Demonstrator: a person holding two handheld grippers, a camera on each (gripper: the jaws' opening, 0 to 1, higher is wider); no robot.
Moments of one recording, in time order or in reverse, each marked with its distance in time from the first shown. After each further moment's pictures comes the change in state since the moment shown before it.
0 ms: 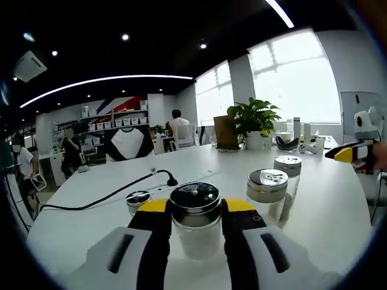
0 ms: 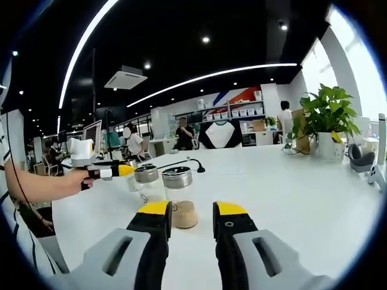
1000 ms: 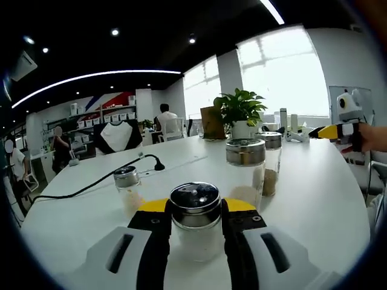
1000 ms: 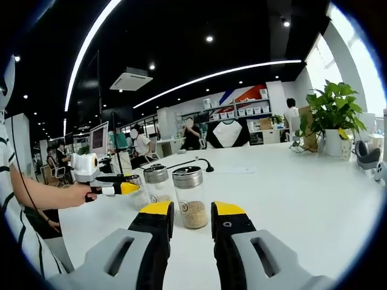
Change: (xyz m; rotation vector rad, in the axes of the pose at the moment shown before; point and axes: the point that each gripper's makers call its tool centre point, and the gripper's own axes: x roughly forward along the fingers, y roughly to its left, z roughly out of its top) left arm -0.013 -0.020 -0.046 0.020 0.057 -0.086; right arm 0.004 0.014 0.001 0.013 -0.002 0.057
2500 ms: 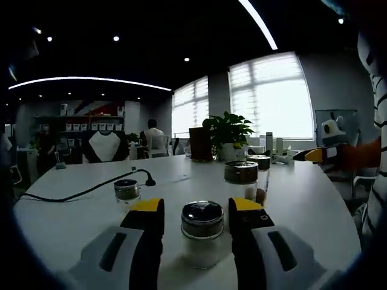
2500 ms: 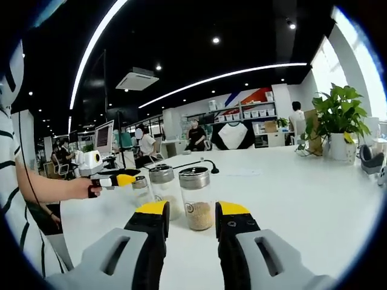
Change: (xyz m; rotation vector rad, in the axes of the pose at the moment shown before) left arm -0.020 0.016 0.032 -0.064 -0.166 -0.042; right arm 0.007 0.006 -0.002 -0.025 -0.008 0.034
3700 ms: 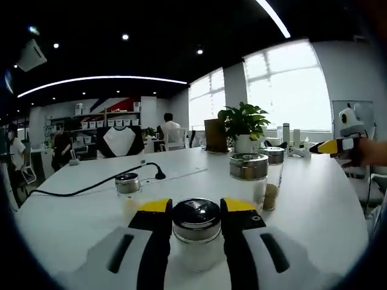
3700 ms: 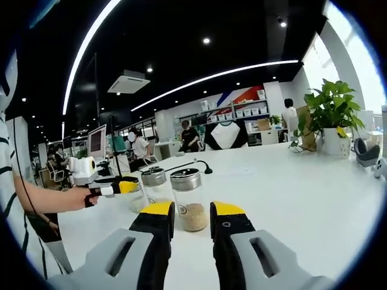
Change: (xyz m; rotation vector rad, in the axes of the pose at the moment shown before) left arm 0.017 -0.013 -0.018 -0.003 0.063 -0.004; right arm -0.004 -0.009 0.002 0.044 -0.010 -0.045
